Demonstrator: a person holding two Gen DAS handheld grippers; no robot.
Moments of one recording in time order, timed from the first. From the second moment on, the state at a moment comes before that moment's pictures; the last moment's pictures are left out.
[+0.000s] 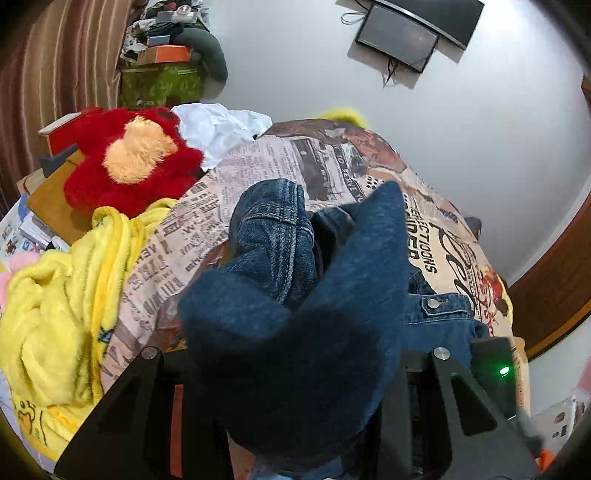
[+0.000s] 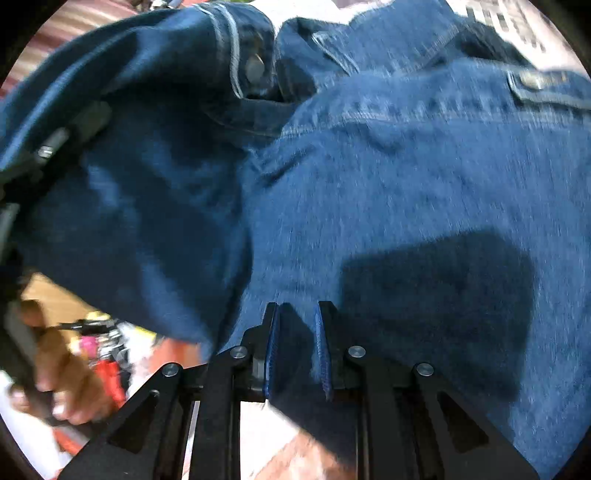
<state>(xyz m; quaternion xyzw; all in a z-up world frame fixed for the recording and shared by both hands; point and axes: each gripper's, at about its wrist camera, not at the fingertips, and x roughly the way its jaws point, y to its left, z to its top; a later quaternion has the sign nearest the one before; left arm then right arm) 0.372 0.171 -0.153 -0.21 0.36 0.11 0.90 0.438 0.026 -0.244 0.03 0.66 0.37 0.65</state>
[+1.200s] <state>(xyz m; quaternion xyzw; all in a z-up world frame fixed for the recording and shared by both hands) 0.371 -0.107 -0.178 0.11 0.44 -0.13 0.88 0.369 -0.239 -0.156 0.06 0.57 0.25 0.78</state>
